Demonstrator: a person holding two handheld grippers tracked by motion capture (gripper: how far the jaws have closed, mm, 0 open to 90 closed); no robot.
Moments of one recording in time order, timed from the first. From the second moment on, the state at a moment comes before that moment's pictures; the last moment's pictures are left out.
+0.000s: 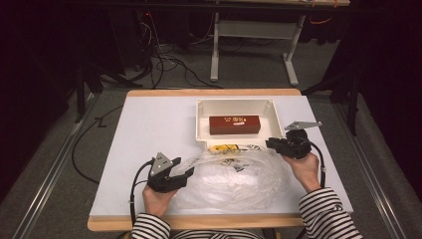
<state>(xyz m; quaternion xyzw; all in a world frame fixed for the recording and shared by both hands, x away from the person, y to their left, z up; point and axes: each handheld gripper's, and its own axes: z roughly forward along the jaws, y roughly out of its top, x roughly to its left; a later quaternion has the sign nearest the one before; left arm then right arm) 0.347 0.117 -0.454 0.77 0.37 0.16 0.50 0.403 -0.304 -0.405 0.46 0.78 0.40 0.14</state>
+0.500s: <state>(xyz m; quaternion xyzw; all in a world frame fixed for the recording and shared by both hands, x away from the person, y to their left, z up) 0.347 0.128 -0.445 0.75 0.38 0.16 0.51 0.395 -0.315 -0.403 0.47 0.77 0.41 0.14</state>
